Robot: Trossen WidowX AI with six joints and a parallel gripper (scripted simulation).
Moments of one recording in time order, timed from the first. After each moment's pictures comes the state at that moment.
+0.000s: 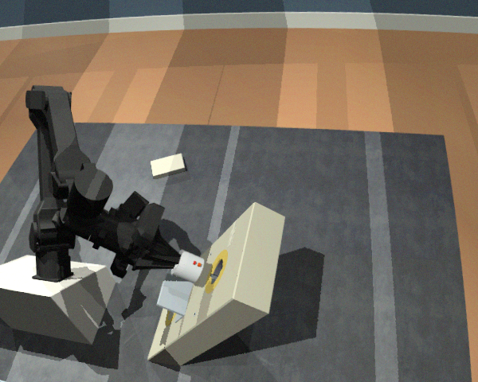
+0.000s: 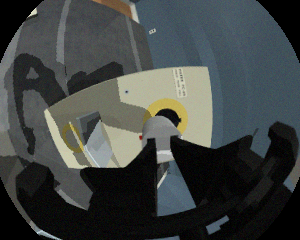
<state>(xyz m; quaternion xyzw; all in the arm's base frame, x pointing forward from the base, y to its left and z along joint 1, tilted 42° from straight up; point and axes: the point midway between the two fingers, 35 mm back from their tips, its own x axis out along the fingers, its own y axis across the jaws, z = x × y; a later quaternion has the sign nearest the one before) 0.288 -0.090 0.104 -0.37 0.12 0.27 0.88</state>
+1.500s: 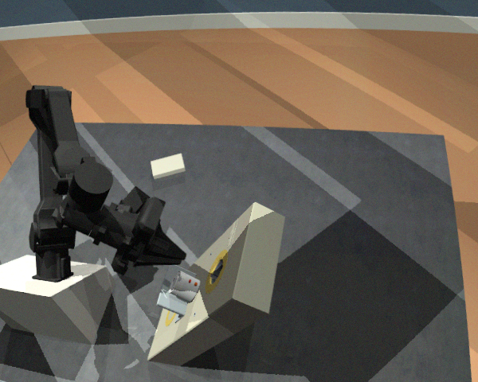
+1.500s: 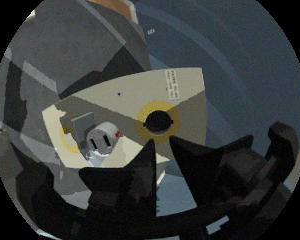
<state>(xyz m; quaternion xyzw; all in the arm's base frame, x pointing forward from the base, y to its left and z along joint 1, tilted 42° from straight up) 0.293 -0.096 0.112 -0.38 0.12 0.27 0.88</state>
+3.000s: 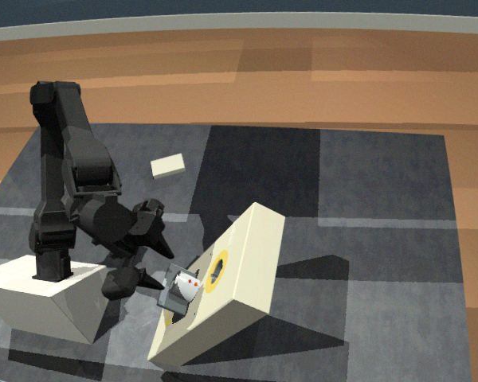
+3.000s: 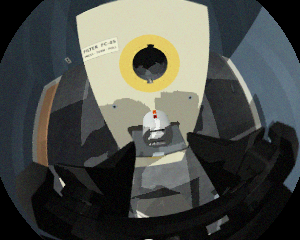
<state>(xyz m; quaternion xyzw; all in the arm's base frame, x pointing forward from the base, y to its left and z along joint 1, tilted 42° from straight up) 0.263 -0.069 0.082 0.29 0.46 0.18 0.82</state>
